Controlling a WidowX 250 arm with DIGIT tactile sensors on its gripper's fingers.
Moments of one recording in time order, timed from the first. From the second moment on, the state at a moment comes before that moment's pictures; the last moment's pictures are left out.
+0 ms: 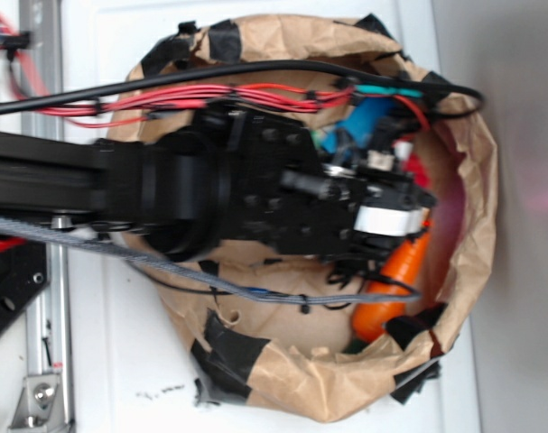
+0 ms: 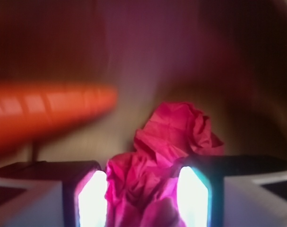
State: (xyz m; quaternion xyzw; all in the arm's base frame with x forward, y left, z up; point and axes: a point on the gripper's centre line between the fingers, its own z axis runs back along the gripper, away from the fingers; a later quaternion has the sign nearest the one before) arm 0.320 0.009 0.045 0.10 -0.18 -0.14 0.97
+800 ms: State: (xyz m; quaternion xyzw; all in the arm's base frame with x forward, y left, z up) arm 0.265 0.025 0.128 0.02 -0.02 0.05 1.00
